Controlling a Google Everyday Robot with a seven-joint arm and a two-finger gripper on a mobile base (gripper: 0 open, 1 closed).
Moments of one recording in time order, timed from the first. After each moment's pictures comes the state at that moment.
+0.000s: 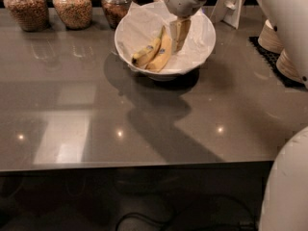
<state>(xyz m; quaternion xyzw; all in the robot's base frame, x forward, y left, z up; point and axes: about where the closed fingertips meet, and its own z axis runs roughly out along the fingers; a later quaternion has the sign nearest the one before) 0.695 -0.013 0.970 -0.86 0.37 -0.07 0.36</state>
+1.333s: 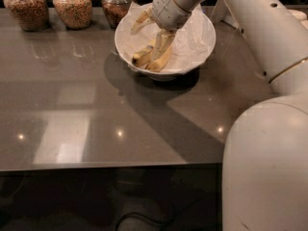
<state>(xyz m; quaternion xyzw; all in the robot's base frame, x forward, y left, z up) 0.685 0.017 0.920 -0.89 0.33 0.04 0.31</state>
